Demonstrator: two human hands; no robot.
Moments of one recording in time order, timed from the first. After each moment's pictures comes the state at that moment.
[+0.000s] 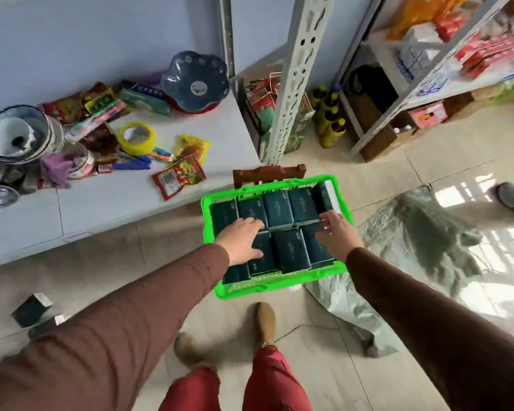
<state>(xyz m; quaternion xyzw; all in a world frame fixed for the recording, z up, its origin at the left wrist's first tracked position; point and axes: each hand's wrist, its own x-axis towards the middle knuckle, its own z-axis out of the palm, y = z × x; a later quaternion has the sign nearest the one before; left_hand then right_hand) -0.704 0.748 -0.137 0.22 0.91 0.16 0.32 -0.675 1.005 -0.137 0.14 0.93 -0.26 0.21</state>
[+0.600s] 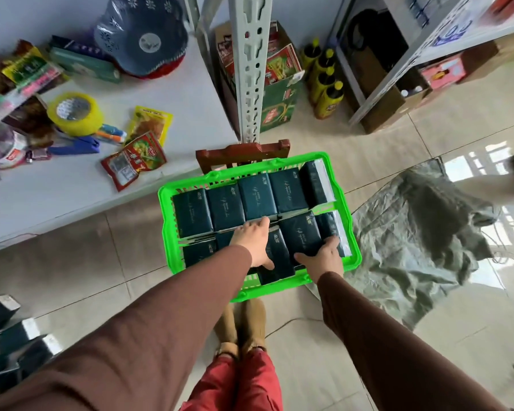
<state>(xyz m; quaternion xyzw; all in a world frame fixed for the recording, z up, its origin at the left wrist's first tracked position) -0.712 0.872 -0.298 0.19 0.91 0.08 0.37 -0.634 1.039 -0.306 0.39 0.84 -0.30 0.23</state>
